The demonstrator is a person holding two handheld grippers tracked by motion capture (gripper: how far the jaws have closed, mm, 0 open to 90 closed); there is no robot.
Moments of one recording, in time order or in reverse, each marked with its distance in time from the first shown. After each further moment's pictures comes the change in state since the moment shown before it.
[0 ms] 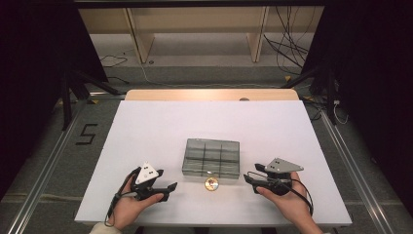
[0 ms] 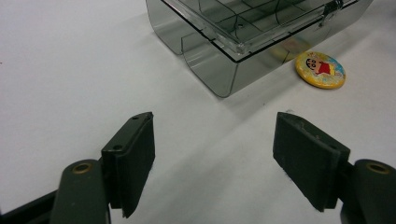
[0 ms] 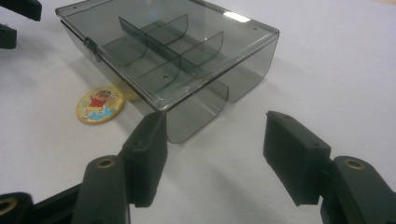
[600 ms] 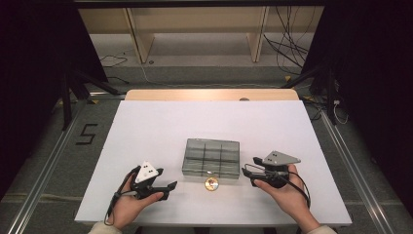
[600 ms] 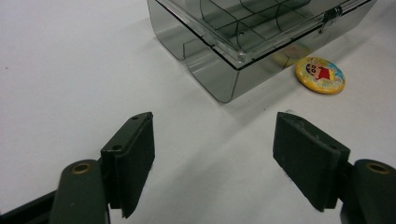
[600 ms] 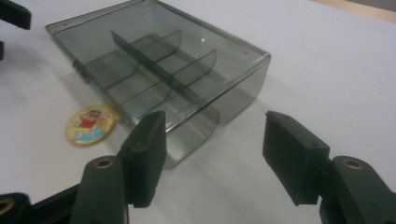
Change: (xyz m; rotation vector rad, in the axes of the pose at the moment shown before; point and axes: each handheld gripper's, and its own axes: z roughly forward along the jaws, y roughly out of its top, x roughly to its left) left arm 0.001 0.003 -0.003 -0.008 0.004 -0.005; right arm -0.004 0.017 0.005 -0.002 -0.006 -0.011
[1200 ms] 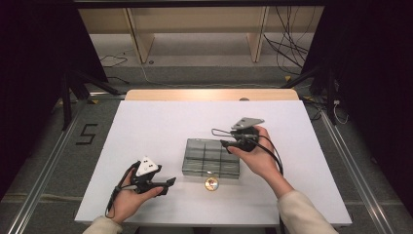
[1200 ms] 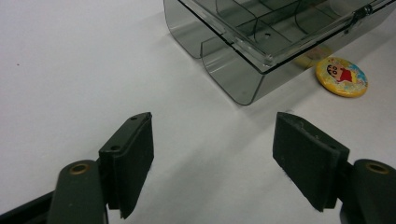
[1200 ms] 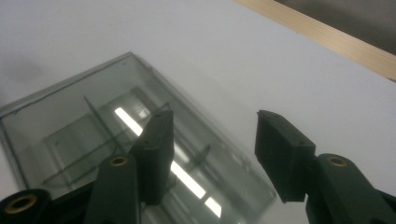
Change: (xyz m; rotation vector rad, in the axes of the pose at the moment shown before) left arm 0.011 0.008 0.006 0.040 0.014 -0.006; right arm -0.003 0.094 0.063 0.093 -0.021 -0.065
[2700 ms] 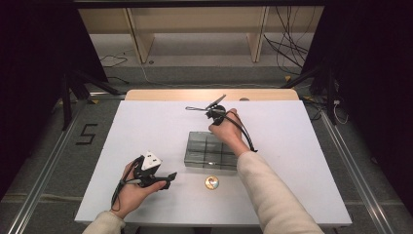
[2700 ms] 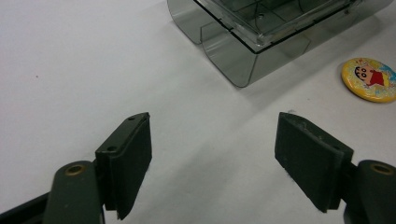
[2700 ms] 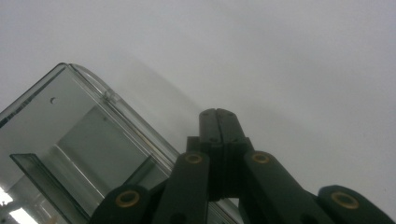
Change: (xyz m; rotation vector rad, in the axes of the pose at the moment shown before) left arm 0.005 0.012 0.012 0.029 0.056 0.023; right arm -0.015 0.068 0.121 0.391 -0.043 0.124
